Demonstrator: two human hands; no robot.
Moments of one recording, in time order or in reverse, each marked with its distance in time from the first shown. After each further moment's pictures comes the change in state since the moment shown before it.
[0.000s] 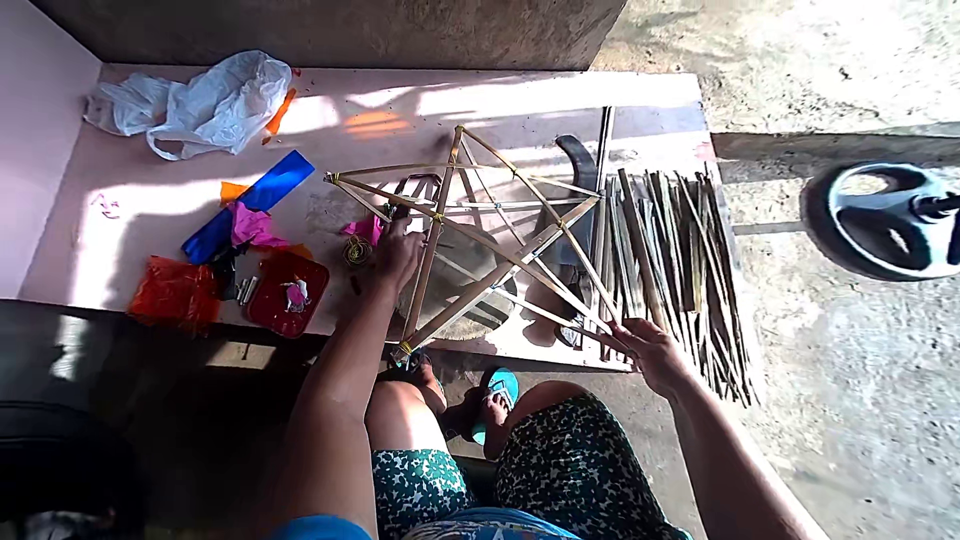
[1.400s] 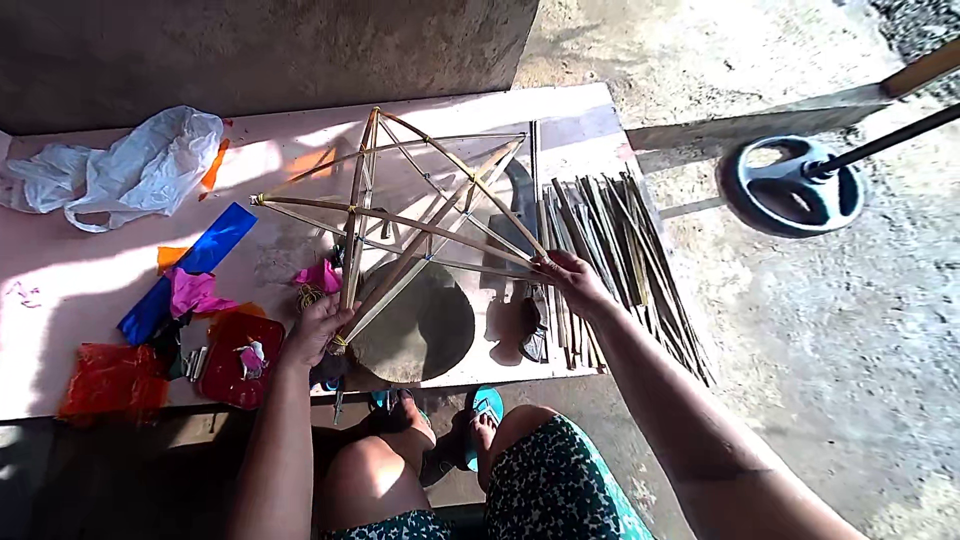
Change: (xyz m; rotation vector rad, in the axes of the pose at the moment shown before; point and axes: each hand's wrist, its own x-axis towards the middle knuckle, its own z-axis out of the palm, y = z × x) left_hand -0.043 0.003 -0.062 -1.007 -0.234 -0.488; right_hand 0.099 -0.081 0.022 0.075 -0.091 -0.209
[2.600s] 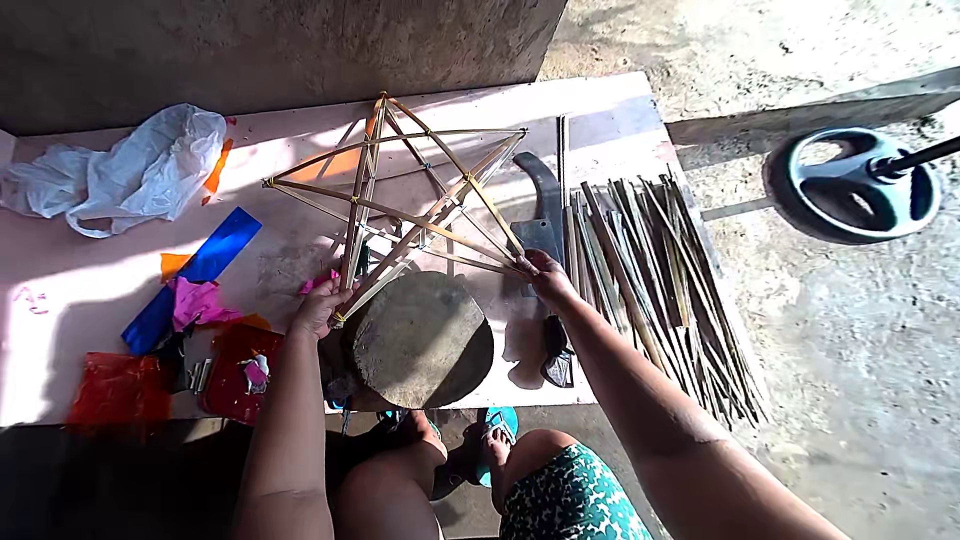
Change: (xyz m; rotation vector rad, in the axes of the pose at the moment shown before) left_hand 0.108 -0.025 -0.032 -0.057 0.118 -0.120; right_hand 0.096 0.047 0.052 -0.080 0.011 0.090
